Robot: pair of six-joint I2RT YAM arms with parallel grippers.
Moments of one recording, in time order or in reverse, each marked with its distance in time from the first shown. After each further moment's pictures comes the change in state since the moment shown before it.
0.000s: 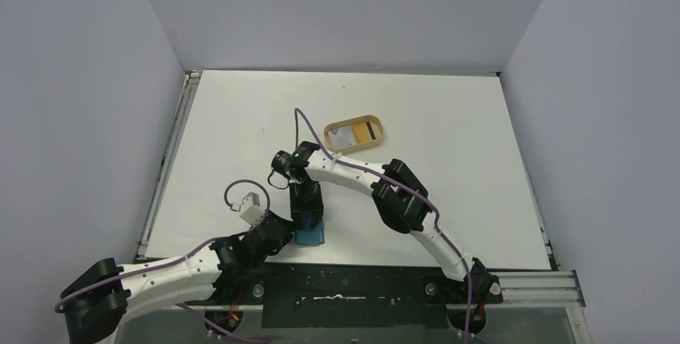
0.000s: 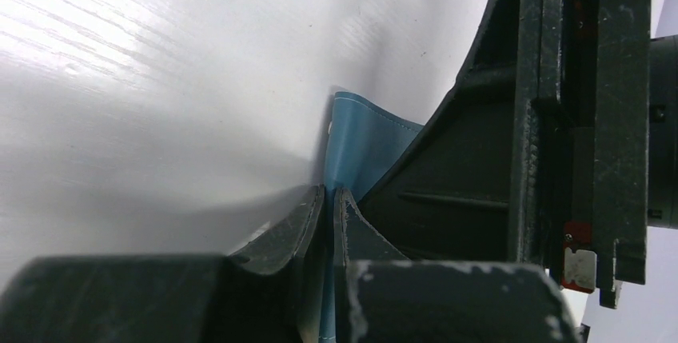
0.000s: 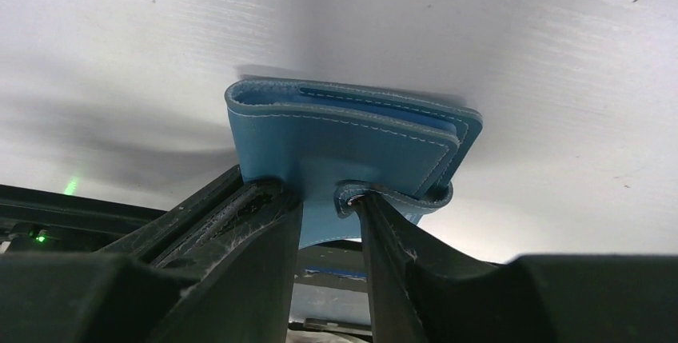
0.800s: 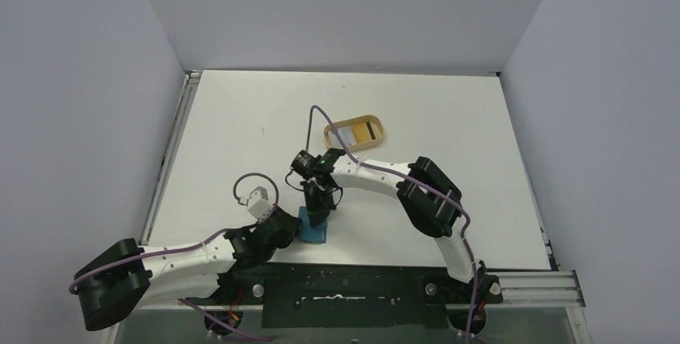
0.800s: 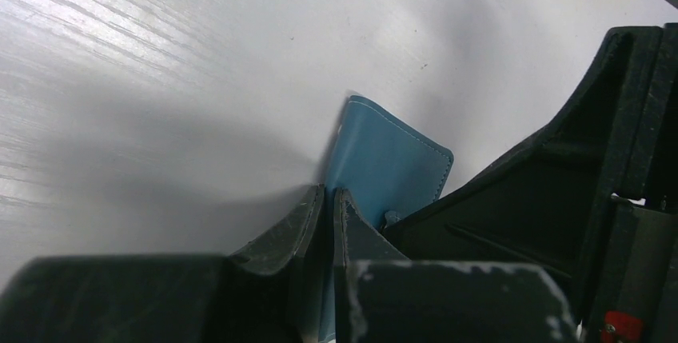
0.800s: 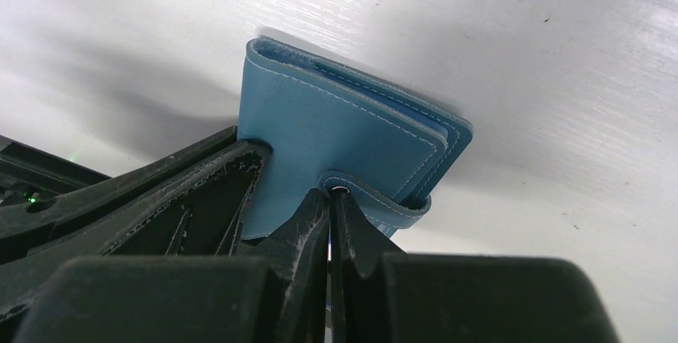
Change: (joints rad) left arm 0.000 0.207 0.103 0.013 -0.011 0.000; right arm -0.032 -0.282 -0.452 0.409 0.000 -0.071
